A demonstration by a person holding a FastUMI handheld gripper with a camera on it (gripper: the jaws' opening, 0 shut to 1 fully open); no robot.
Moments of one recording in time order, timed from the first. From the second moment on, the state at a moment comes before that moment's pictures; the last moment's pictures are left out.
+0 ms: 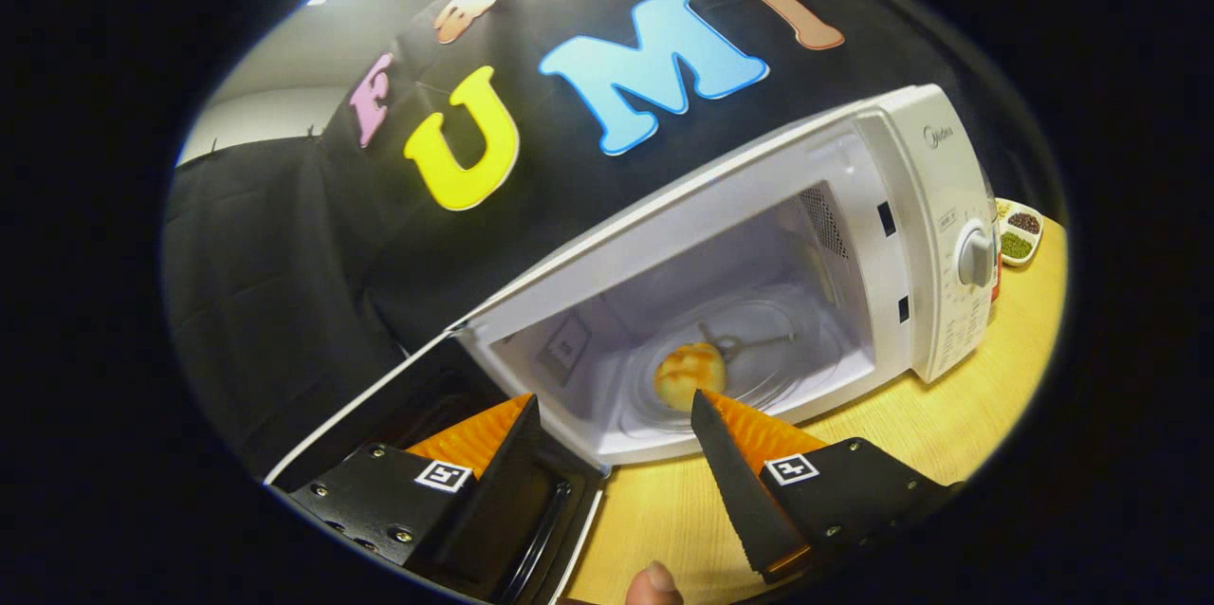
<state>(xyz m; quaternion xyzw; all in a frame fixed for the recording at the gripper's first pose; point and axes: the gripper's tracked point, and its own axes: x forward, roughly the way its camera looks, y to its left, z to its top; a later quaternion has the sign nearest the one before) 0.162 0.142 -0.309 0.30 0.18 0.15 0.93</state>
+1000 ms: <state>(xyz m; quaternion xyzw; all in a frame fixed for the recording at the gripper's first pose) -0.138 0.278 -0.187 0.11 0.04 0.44 0.89</state>
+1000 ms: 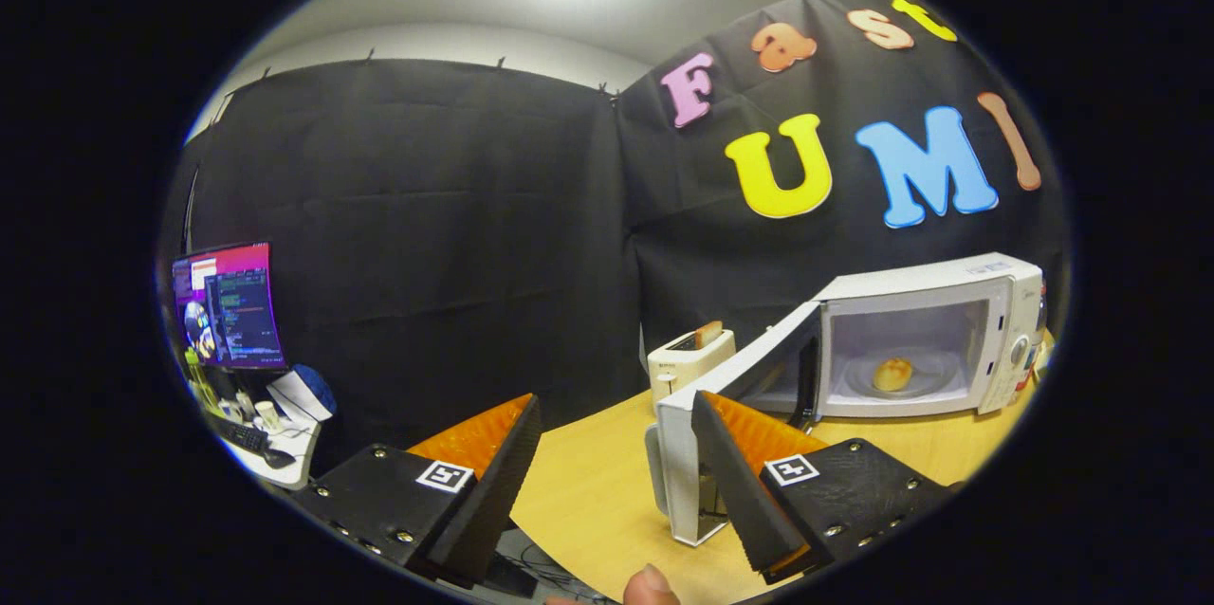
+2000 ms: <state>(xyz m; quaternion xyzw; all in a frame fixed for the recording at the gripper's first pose) -0.075 0.333 -0.302 -0.02 0.08 0.36 0.93</state>
